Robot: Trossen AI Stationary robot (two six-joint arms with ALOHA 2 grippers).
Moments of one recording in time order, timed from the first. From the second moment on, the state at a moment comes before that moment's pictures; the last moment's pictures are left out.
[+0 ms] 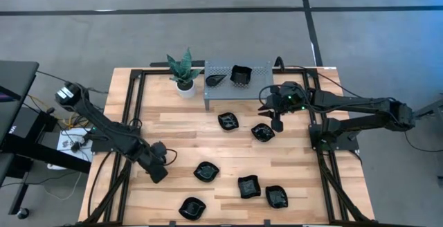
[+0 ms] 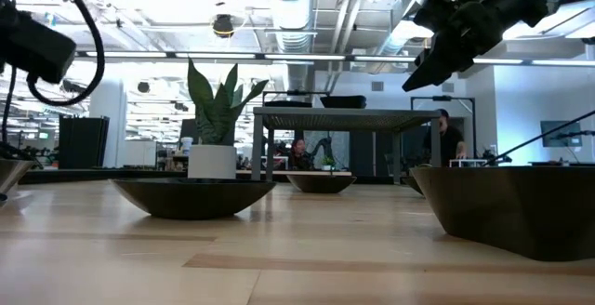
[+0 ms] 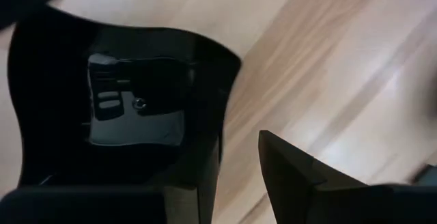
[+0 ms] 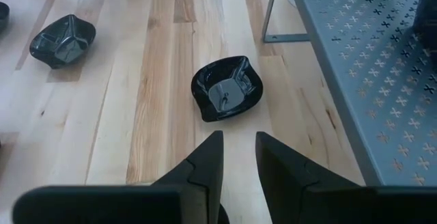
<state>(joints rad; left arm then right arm) -0.69 1.19 0.59 -0.69 0.00 -1.34 -0.31 0.99 0.63 -0.30 -0.18 -0.17</state>
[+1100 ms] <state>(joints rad) -0.51 1.31 0.91 -0.64 -0.24 -0.62 -0.31 0.99 0.63 -0.27 -0.18 -0.17</state>
